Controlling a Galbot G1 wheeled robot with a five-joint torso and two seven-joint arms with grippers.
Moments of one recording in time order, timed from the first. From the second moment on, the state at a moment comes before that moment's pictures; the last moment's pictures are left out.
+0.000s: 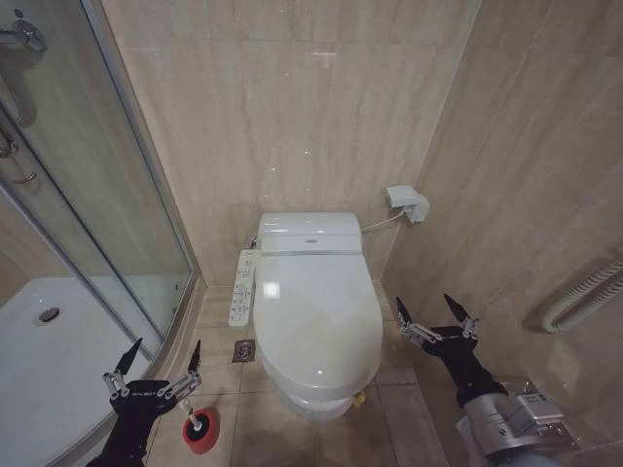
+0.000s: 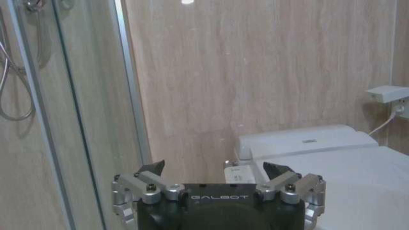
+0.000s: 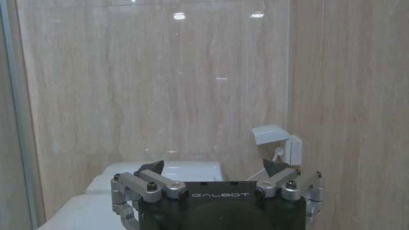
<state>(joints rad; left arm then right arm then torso) 2.00 -1.34 -0.68 -2.50 -0.14 -0.01 -0.10 -1.73 1.34 0.69 2.46 0.31 -0.14 0.03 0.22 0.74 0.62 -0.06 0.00</state>
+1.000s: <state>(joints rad) 2.00 -1.34 -0.68 -2.50 -0.14 -0.01 -0.10 -1.73 1.34 0.69 2.46 0.31 -0.14 0.03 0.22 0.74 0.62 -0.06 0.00</state>
